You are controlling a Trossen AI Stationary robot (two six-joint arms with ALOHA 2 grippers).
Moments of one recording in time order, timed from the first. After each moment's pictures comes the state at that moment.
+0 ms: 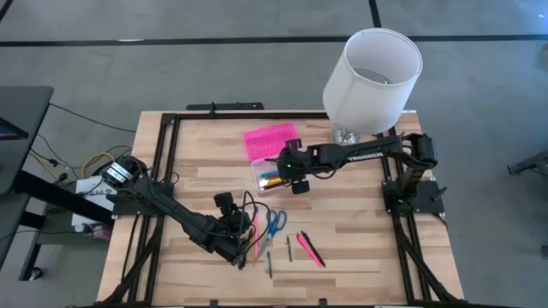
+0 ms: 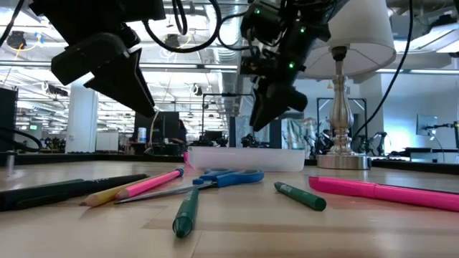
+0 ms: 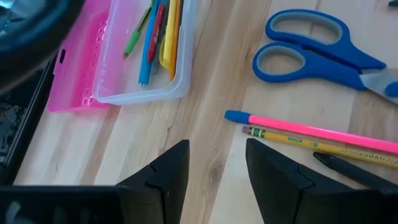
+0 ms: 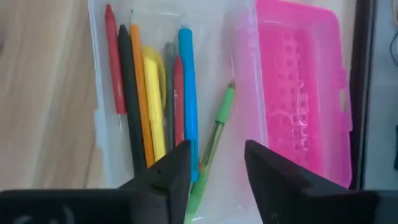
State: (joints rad) left arm -0.56 1.75 1.12 -0.77 -0.79 -0.68; right arm -0.08 1.79 1.24 -0.50 0.26 -0.46
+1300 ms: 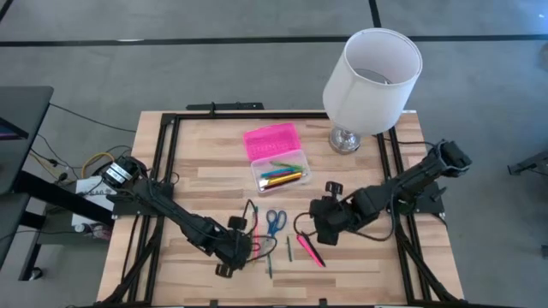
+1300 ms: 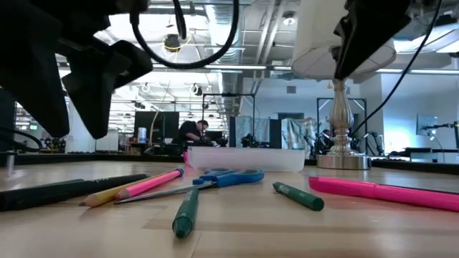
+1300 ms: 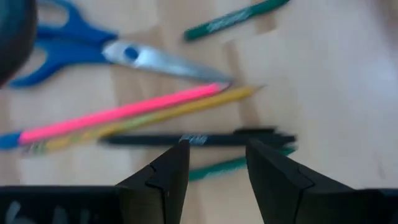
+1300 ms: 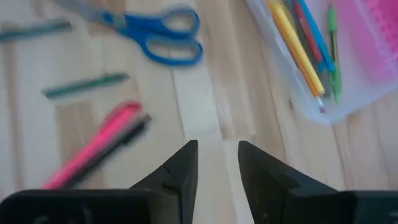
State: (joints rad) left arm -0.58 1.75 1.10 -0.48 -0.15 -0.30; right arm 0.48 1.56 1.20 -0.89 0.39 0.51
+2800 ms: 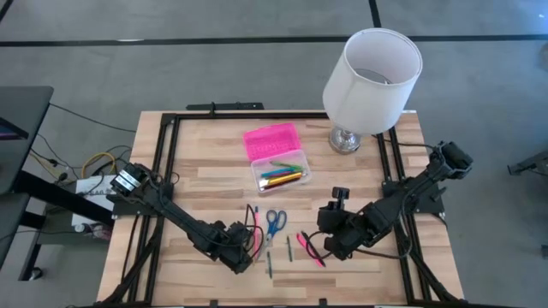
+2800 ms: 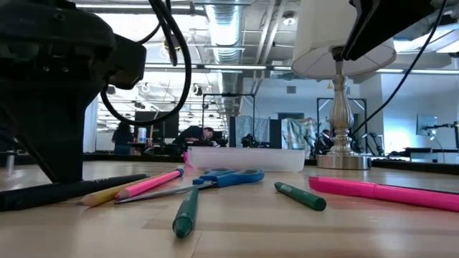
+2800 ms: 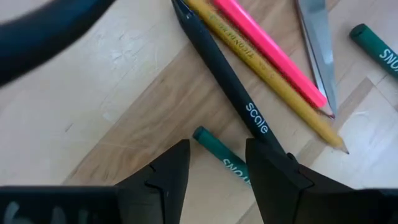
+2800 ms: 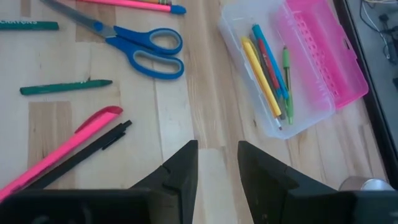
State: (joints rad) left arm -0.59 1.86 1.10 -0.56 -0.19 -1.34; right arm 0.62 1.56 1.20 -0.96 0.64 0.52
